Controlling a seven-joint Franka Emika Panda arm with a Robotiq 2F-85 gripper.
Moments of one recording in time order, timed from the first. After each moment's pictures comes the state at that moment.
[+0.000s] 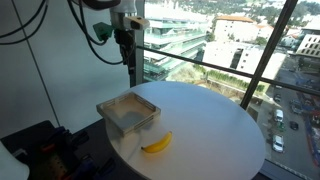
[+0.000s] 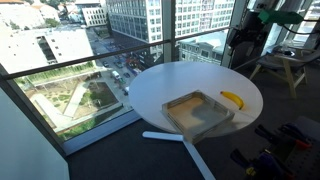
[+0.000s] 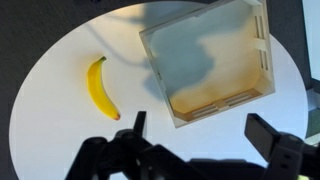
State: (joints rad) arm -0.10 -0.31 -0.04 -2.44 0.09 2.22 0.27
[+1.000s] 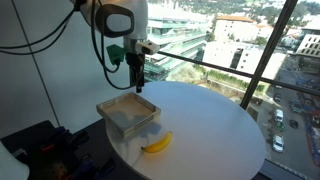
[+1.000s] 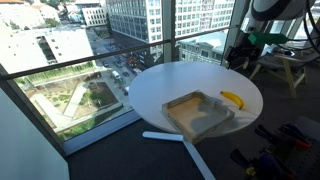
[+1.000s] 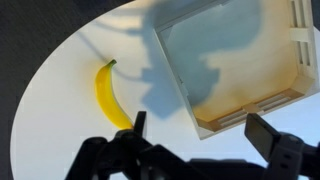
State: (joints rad) arm -0.11 -0.12 -0.10 -2.44 0.09 2.36 0.25
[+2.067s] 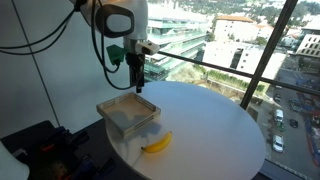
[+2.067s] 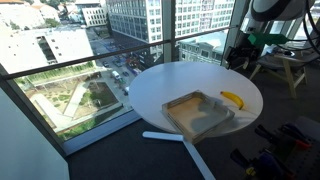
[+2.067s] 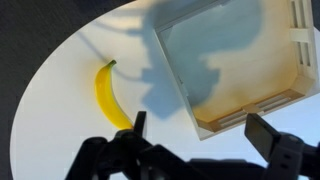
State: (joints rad) arm -0.11 -0.12 -0.10 -2.44 0.09 2.36 0.25
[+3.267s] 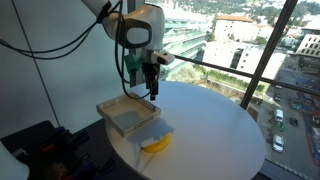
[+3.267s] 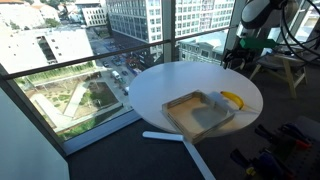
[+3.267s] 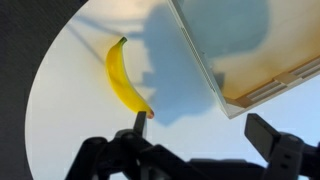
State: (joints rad) arm -0.14 0.06 -0.15 -2.31 0.09 2.41 0.28
